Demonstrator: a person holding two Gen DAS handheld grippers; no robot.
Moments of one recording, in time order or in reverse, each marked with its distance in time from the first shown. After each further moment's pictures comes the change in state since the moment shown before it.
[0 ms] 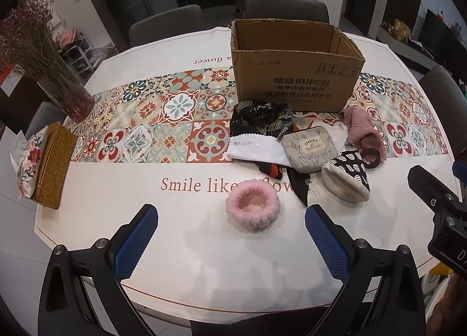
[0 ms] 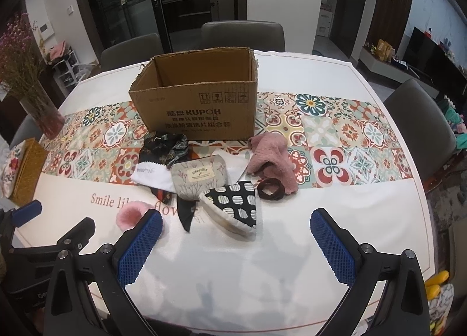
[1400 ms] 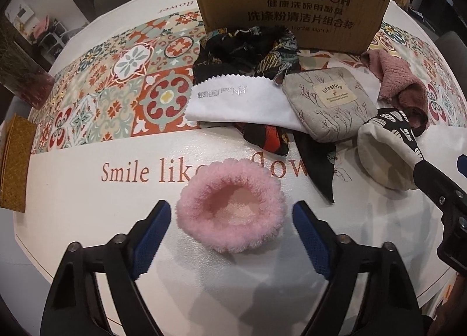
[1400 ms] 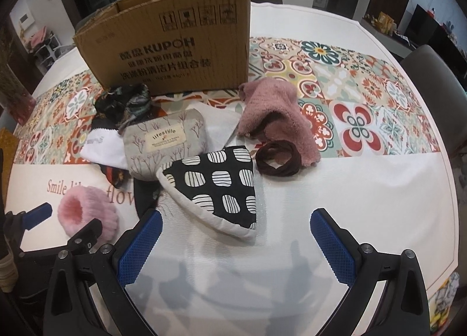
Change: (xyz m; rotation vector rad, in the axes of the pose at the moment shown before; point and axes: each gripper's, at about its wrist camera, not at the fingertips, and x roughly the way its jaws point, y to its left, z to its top) left arm 0.144 -0.032 -0.014 0.060 0.172 -0.028; right arm 0.127 -0.010 -0.029 0.033 0.150 -0.022
